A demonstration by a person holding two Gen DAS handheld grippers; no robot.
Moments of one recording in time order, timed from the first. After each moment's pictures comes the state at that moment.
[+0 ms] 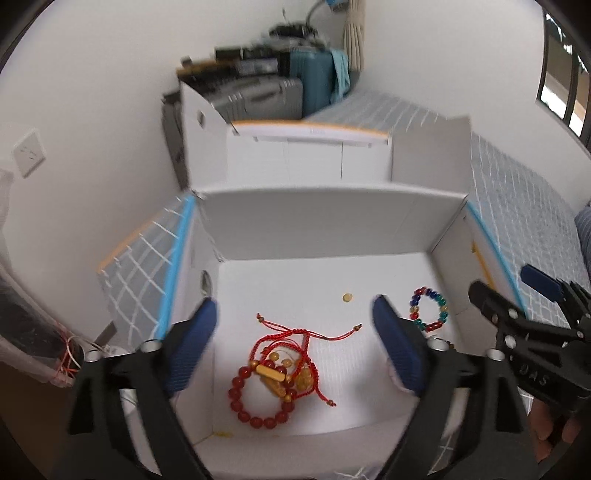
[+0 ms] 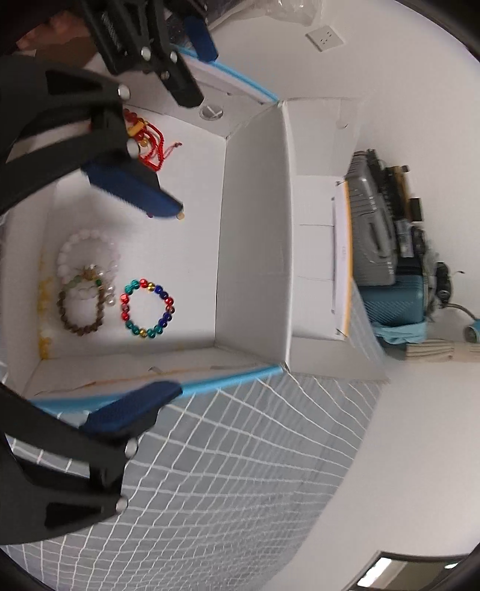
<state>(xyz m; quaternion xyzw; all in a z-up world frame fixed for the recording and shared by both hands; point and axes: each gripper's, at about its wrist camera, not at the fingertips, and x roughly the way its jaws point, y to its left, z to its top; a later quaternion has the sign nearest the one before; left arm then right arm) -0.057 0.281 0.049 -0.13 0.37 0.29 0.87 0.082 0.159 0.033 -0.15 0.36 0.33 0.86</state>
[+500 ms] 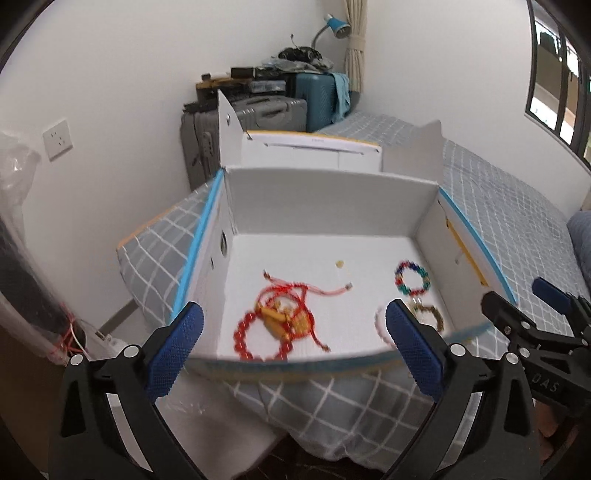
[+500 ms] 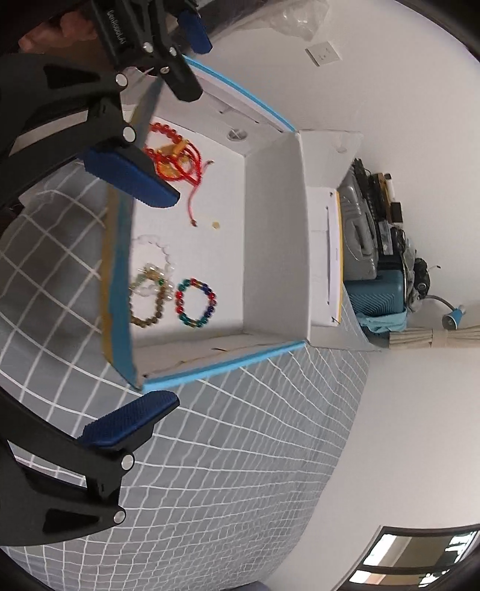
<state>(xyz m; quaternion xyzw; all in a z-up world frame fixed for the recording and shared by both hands) -0.122 0.231 0.040 -0.14 0.34 0.29 0.88 0.015 0.097 0.028 -0.13 0.33 0.33 0.87</state>
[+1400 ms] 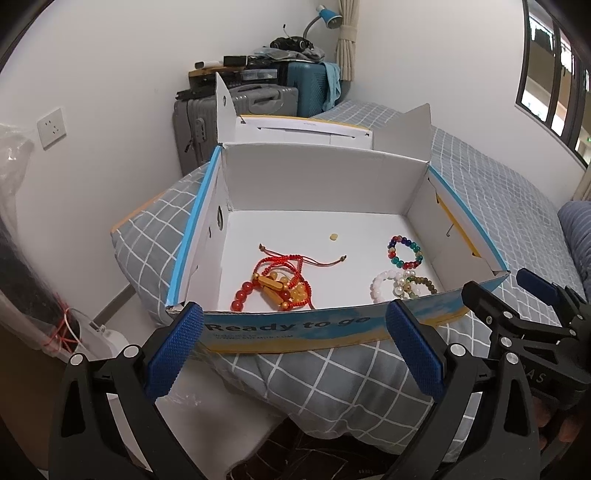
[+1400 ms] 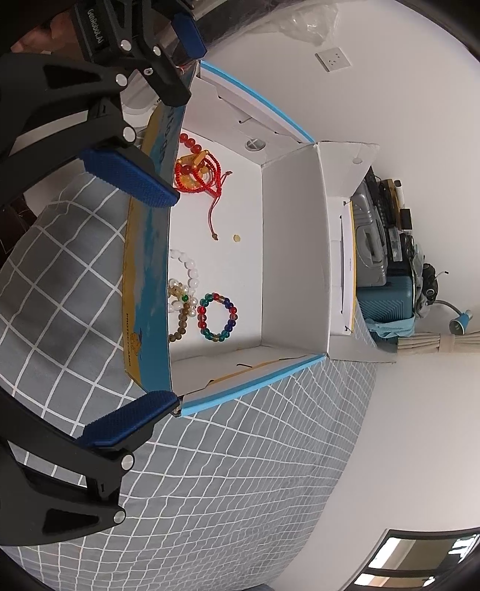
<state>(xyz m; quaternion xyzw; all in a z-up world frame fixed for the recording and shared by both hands) -0.140 0.224 0.027 -0.14 0.35 0.27 0.88 -0.005 0.102 0.014 -0.13 0.34 0.33 0.87</state>
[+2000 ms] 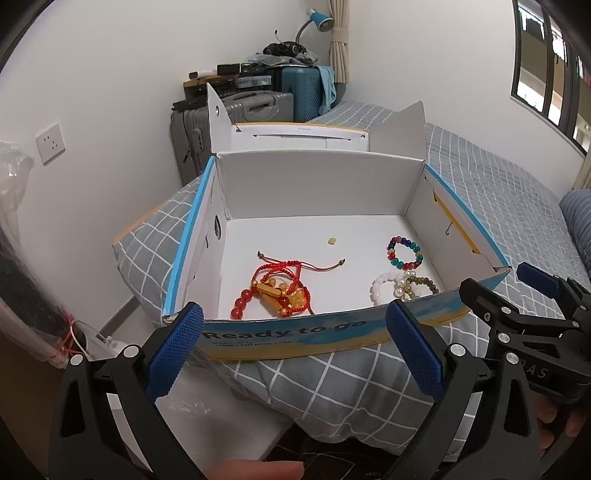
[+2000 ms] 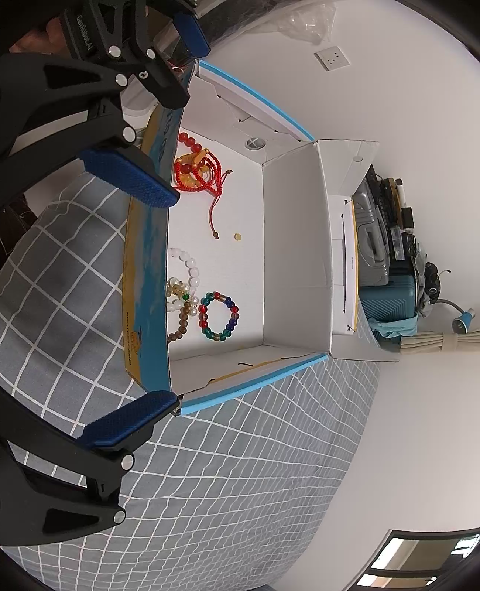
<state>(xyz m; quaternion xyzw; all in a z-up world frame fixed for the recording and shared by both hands) -0.134 0.217 0.028 -0.11 0.35 0.28 0.89 -0.001 0.102 0.014 -0.13 0.35 0.33 0.87</state>
